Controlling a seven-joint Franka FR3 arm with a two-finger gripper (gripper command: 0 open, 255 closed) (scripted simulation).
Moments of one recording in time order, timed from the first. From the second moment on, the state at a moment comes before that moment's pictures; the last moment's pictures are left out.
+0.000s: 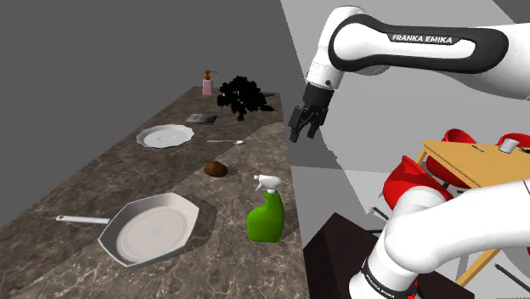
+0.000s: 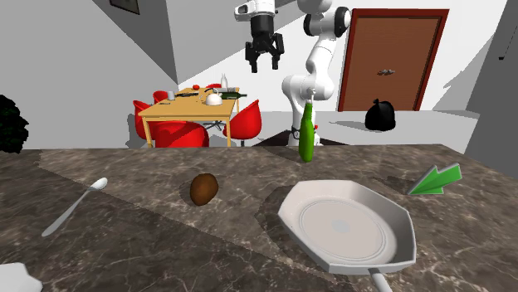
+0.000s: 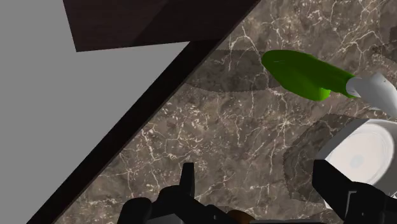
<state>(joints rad) 0.01 -0.76 -0.07 -2.38 0.12 1.72 0.00</state>
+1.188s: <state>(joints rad) 0.13 -0.24 -0.15 -2.31 0.17 2.22 -0.36</state>
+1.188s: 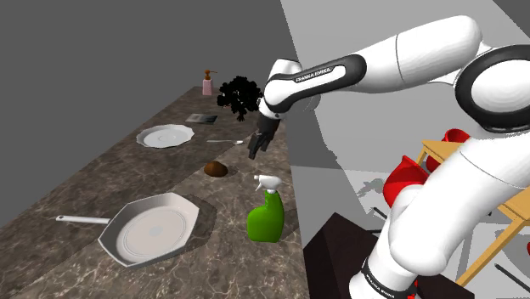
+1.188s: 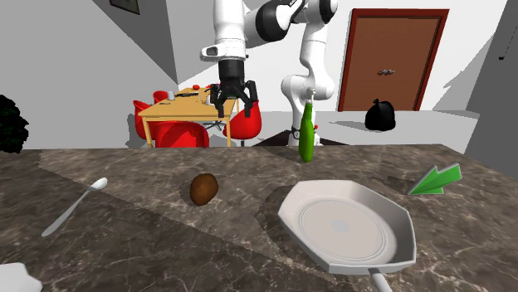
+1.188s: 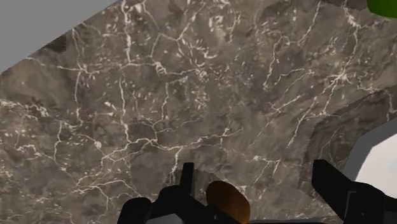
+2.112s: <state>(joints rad) 0.17 0.28 -0.11 -1.95 0.32 2.42 -0.68</state>
